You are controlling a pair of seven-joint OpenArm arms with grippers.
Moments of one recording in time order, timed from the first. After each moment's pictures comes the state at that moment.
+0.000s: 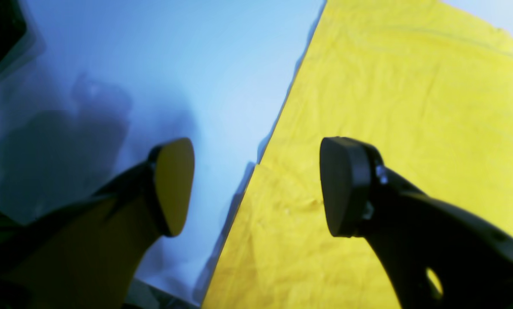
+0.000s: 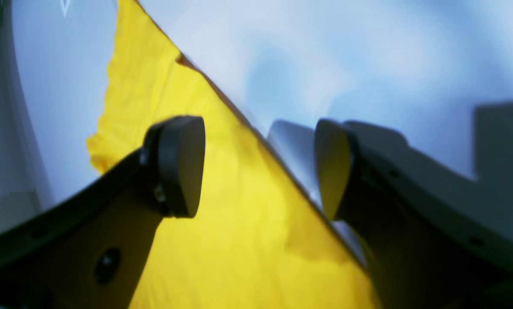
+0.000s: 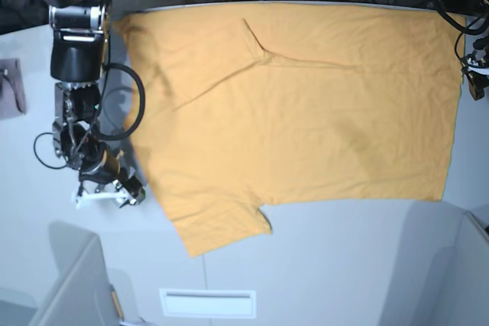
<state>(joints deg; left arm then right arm) 20.9 -17.7 -57.7 105.0 -30.5 -22.7 55.9 20.5 12.6 4.1 57.6 49.8 -7.9 -39.0</state>
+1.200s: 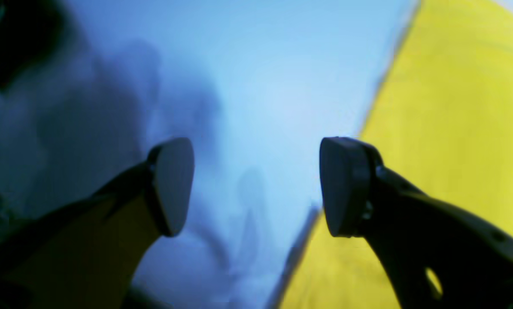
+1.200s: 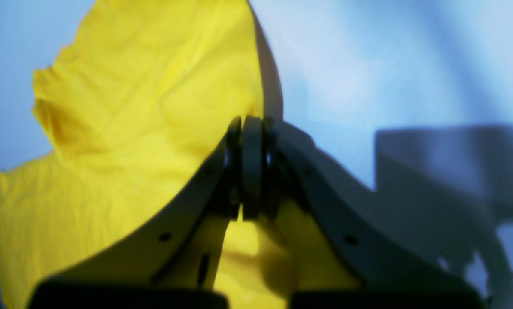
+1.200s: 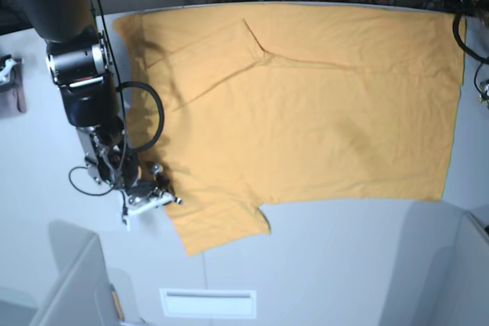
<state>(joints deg) 3.4 -29.2 -49.0 82.4 -16.1 -22.7 55.6 34.9 10.5 -17.5 30.5 50.2 6.5 -27.7</state>
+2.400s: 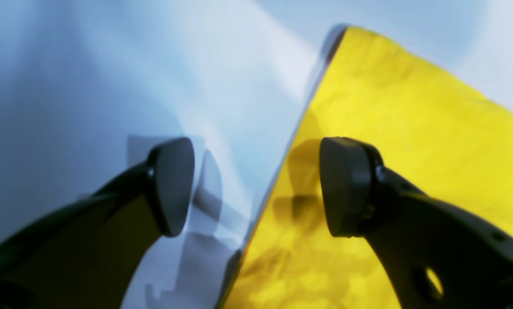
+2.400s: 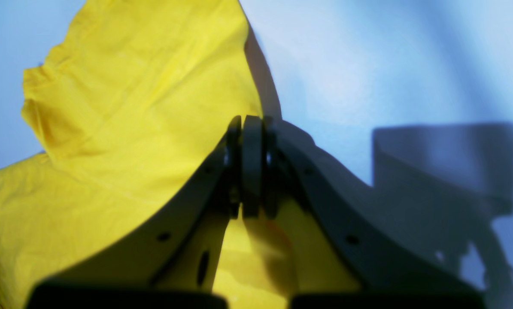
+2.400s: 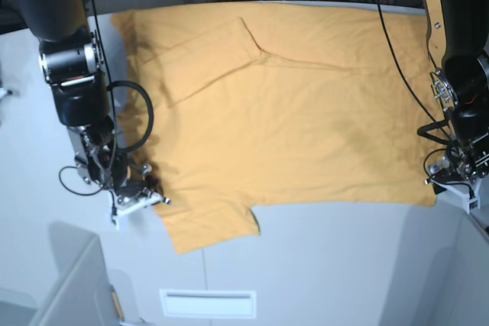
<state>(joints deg) -42.1 -30.9 -23.3 12.4 6.4 -13.4 22.7 34.8 13.0 -17.6 30.6 50.2 6.7 -28.4</state>
